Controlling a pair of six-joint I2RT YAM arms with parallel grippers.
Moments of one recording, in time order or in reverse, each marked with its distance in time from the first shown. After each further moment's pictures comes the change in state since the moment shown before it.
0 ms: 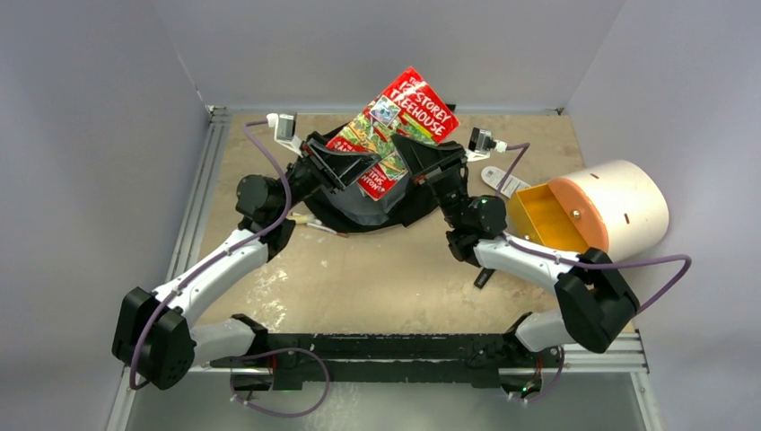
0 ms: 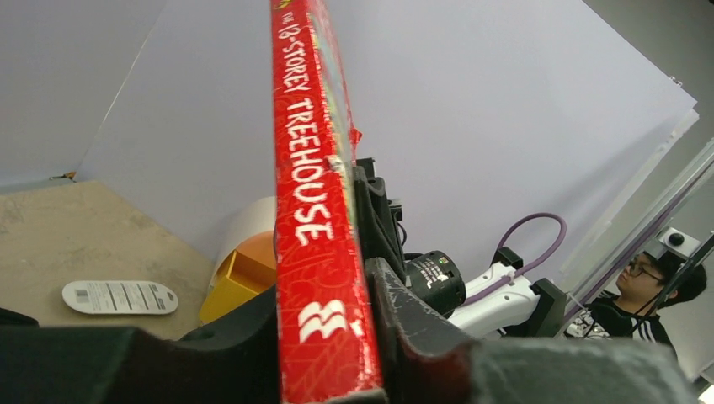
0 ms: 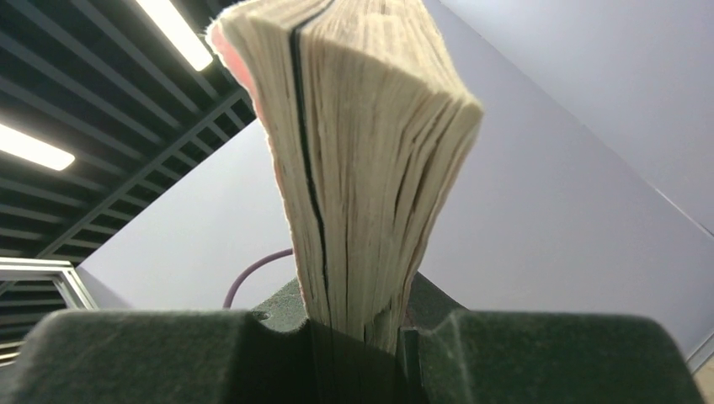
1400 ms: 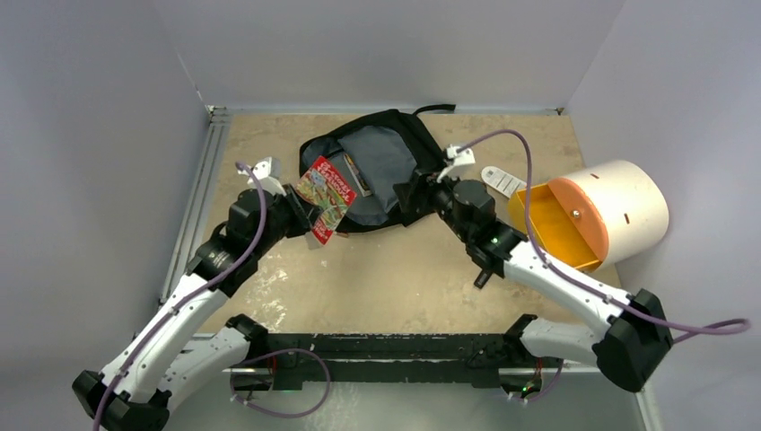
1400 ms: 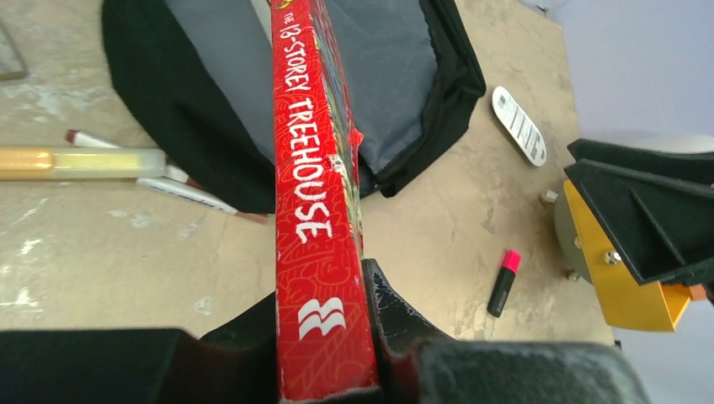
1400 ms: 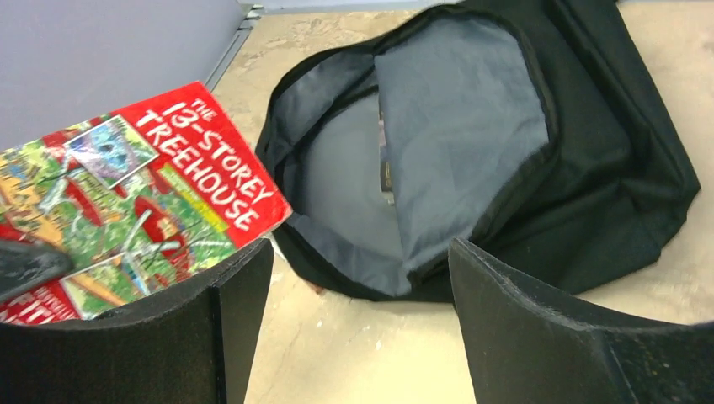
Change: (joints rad) left arm -0.013 -0.375 0.011 -1.370 -0.603 0.317; right arm 0.007 -0.298 -0.019 -1.229 0.203 -0.703
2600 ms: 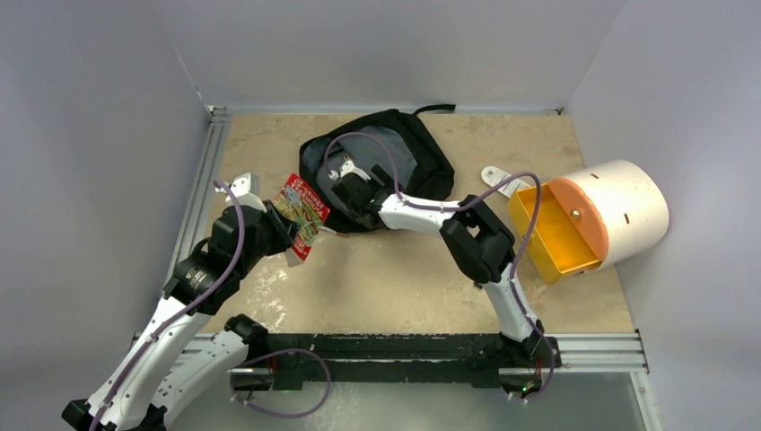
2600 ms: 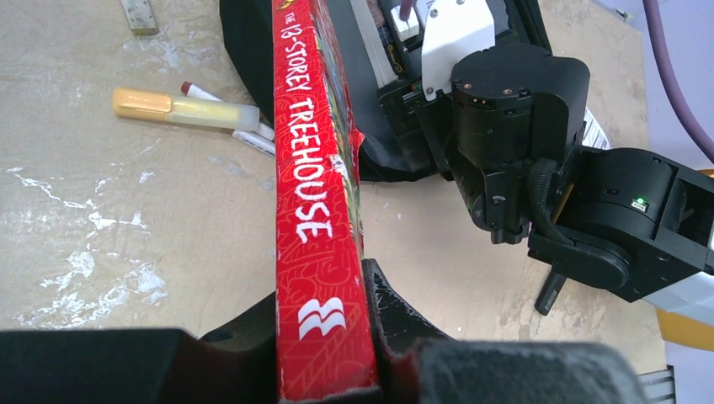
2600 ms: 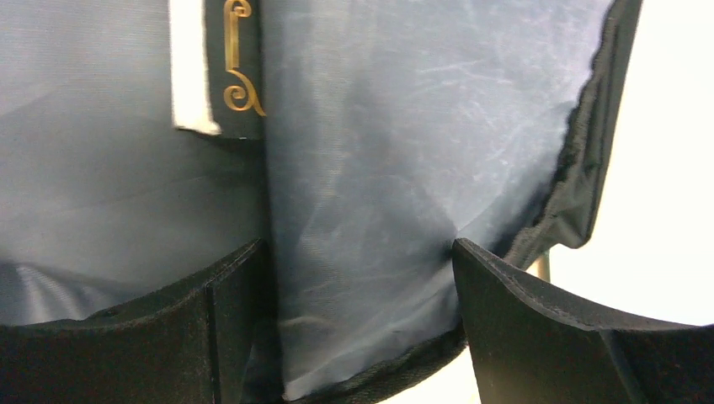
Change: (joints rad) left arm 0.000 -0.161 0.032 -0.293 -0.148 -0.019; right arm 0.160 1.063 0.819 -0.544 0.570 -0.592
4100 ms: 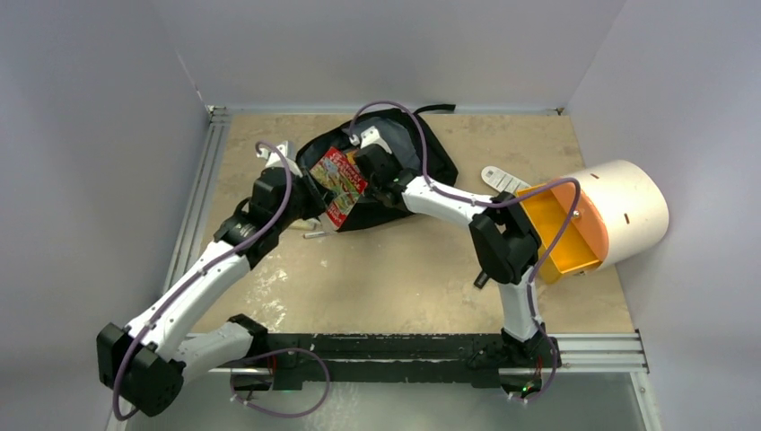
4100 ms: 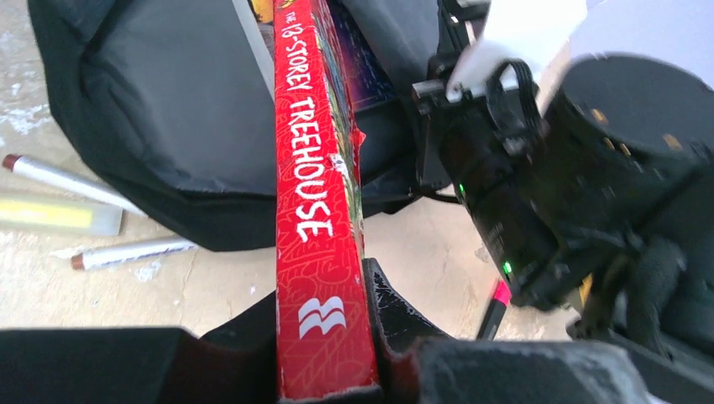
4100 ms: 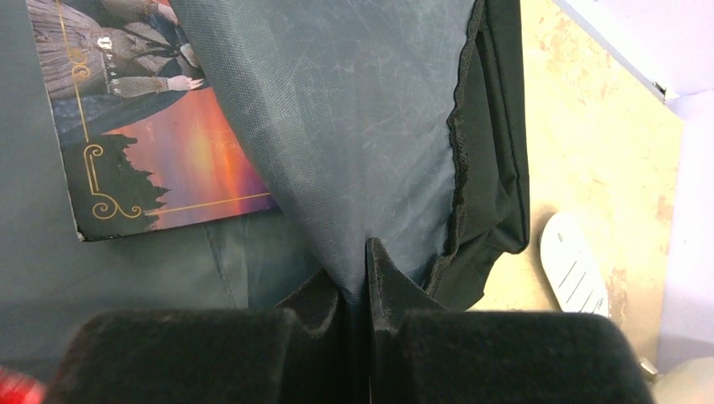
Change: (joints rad) left arm 0.012 0.340 0.011 0.395 0.122 -0.035; right arm -0.103 -0.129 0.000 0.060 -0.051 0.072
